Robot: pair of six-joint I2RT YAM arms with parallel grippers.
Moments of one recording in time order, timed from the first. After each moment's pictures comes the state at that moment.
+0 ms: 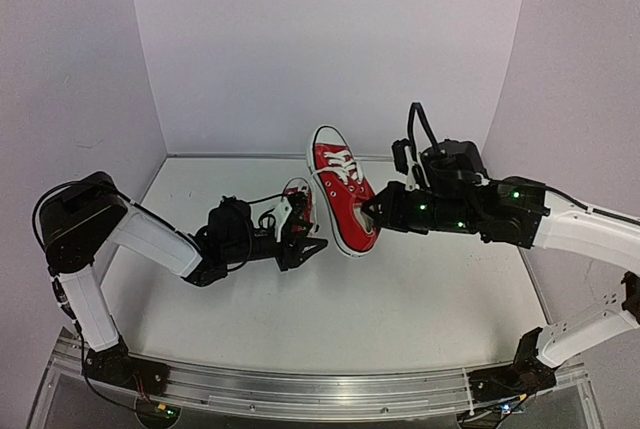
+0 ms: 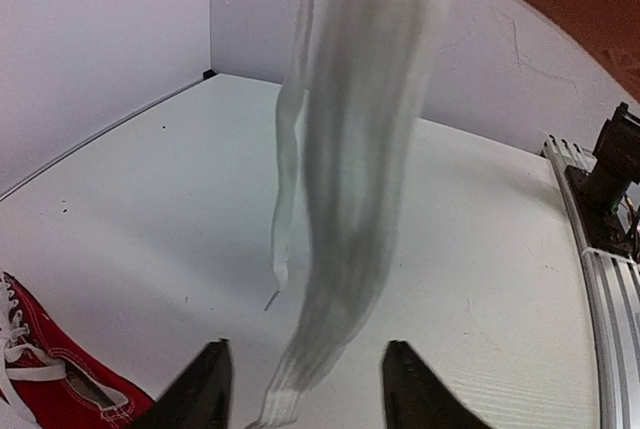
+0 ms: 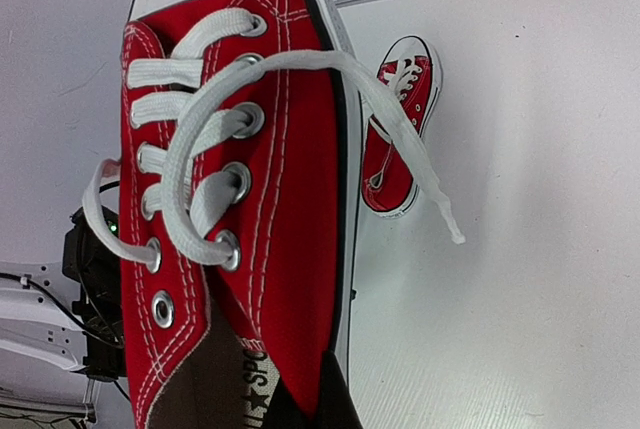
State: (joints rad) left arm -0.86 1.79 0.74 0.90 0.35 0.01; right arm 1.00 1.28 1.14 -0.38 0.16 0.78
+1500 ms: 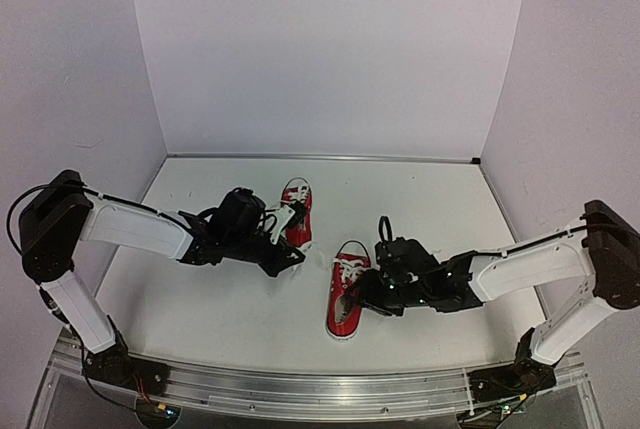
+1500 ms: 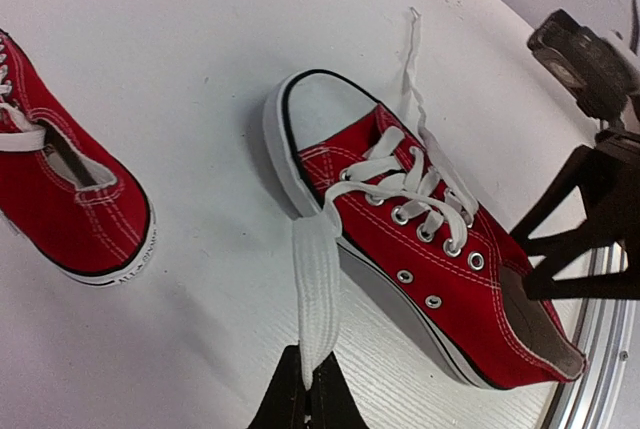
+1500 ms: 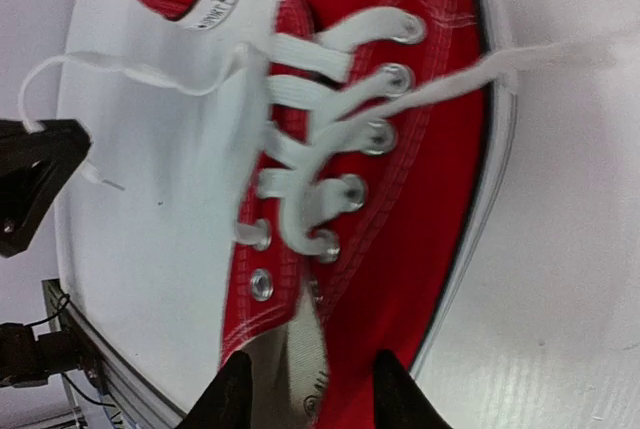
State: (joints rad) left arm -0.86 1.67 0.87 0.14 0.26 -0.15; right arm 1.06 1.53 0.70 0.05 0.07 1.15
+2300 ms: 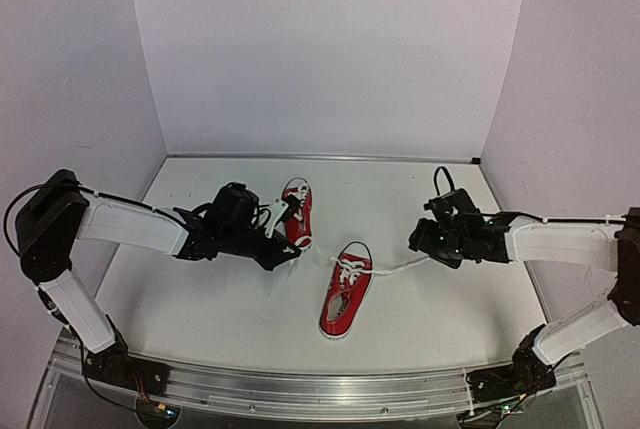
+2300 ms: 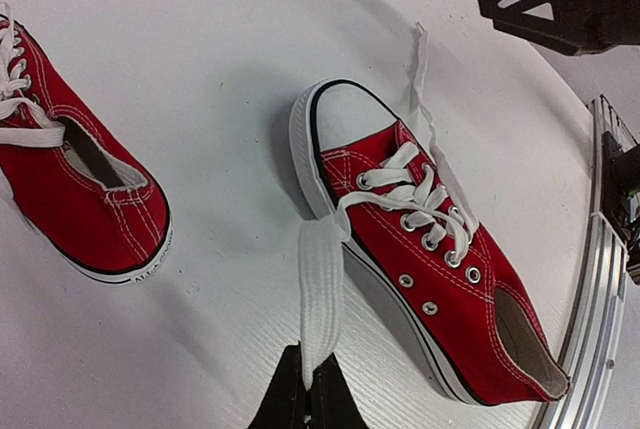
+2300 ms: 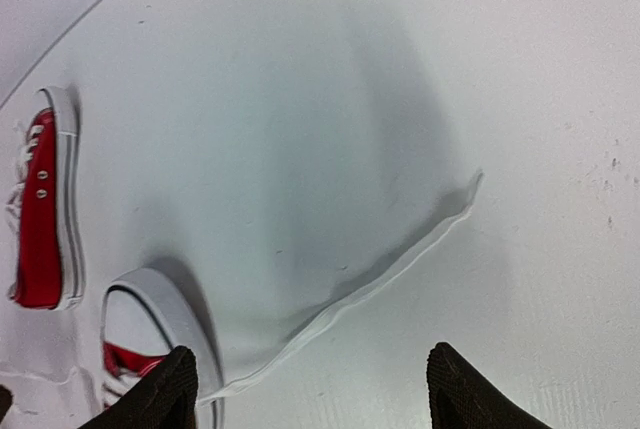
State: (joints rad) left arm -0.82 1.65 0.87 0.14 0.29 -0.17; right arm 0.66 1.36 0.75 -0.26 0.30 0.91
